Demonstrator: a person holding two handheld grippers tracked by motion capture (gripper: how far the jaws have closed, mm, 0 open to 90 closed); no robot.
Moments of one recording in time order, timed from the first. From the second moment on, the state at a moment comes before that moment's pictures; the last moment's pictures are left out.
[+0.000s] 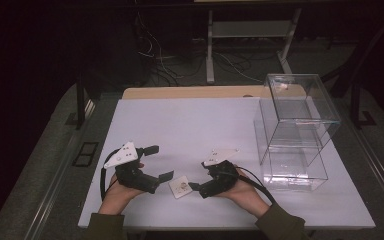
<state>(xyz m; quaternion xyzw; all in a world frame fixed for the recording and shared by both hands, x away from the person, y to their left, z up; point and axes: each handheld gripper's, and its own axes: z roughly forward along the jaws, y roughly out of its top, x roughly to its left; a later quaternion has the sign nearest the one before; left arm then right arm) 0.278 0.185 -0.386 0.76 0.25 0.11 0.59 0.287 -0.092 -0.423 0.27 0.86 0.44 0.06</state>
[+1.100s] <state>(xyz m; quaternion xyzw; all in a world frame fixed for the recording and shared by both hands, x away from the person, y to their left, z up) 0.279 0.190 -0.385 0.76 0.25 0.11 0.59 0.282 -0.033 -0.451 0.28 0.87 0.40 0.04</state>
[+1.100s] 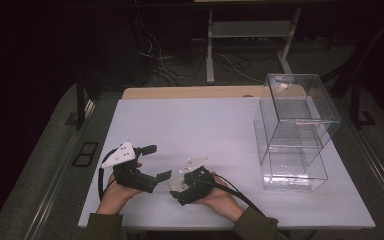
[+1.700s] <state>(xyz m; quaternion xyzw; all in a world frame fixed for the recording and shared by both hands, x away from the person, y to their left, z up) 0.278 0.190 -0.384 0.76 0.25 0.11 0.59 0.275 -0.024 -0.456 0.25 0.89 0.38 0.08</state>
